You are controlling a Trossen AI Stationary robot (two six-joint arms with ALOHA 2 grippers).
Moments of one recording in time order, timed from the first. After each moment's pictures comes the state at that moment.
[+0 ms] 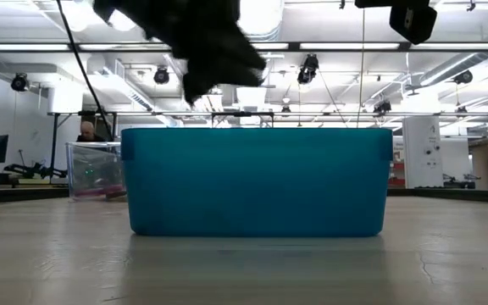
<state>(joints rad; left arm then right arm) -0.19 1.64 1.01 0.00 -0.02 -0.49 0.43 1.03 0.86 -0.36 0.45 0.75</state>
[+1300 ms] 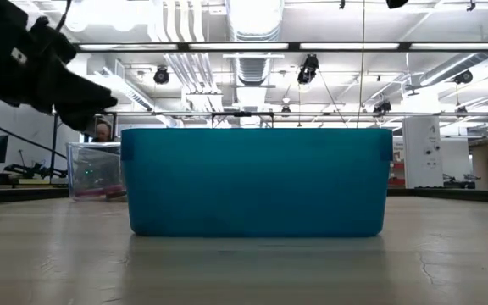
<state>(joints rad) -0.08 0.31 0.00 0.15 -0.12 -0.19 0.43 1.02 0.86 0.12 0.76 0.67</state>
